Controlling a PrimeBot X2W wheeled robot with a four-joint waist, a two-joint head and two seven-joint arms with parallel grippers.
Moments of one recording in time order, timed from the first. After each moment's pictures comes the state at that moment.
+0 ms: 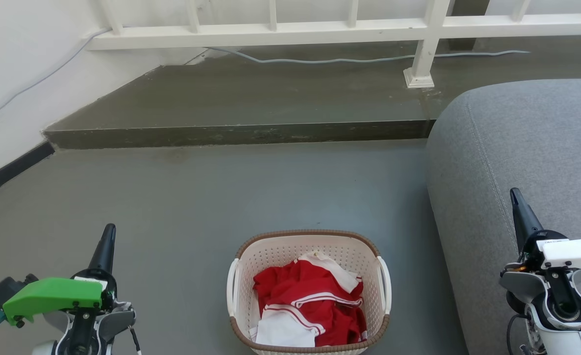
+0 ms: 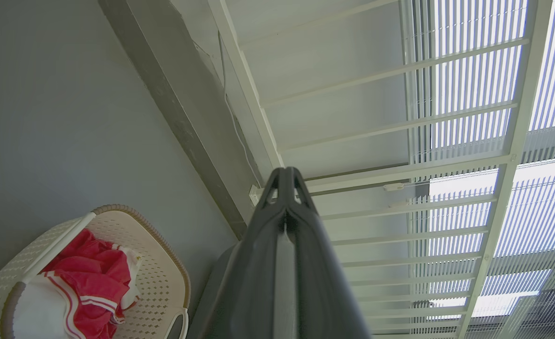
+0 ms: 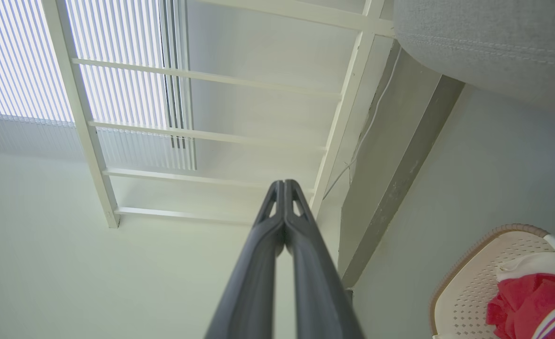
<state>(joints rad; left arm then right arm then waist) -0.11 0.04 0.04 0.29 -1.43 -0.11 0.06 -0.10 -0.06 -0.09 0.29 1.43 0.10 0.06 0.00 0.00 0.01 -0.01</state>
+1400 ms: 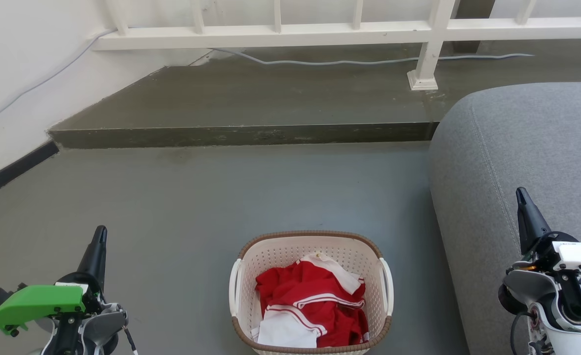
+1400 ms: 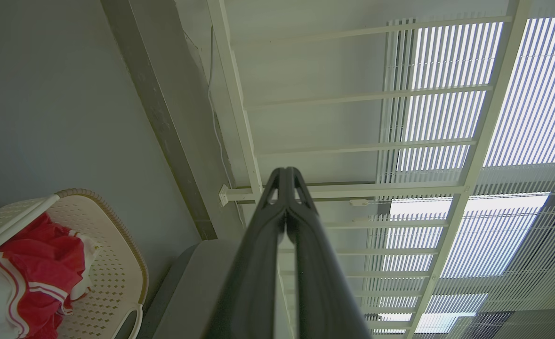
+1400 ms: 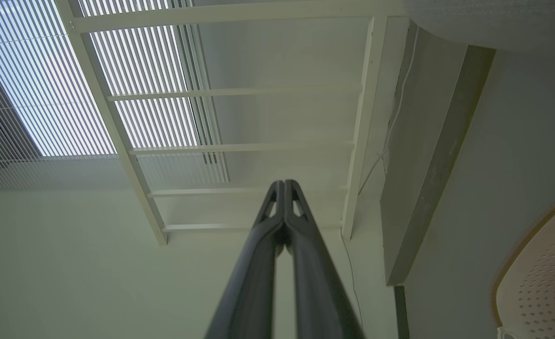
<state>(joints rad) -0.10 0.03 0.08 0.28 -1.60 -0.12 0.11 -0.09 -0.04 -0.14 0.29 1.60 0.12 0.11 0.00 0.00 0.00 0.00</state>
